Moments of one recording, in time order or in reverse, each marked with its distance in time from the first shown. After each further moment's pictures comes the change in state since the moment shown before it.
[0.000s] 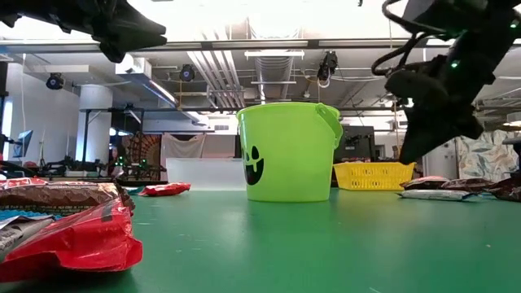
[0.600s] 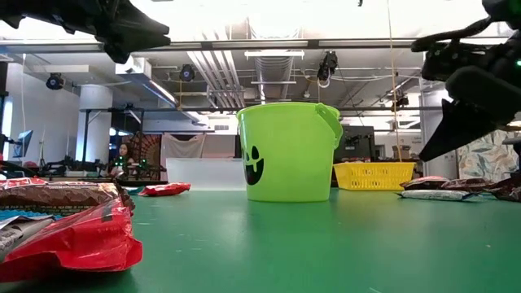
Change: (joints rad) left arm -0.002 0.042 0.000 0.038 0.031 0.003; right arm 0.274 -0.001 -0.087 0.037 0.268 -0.079
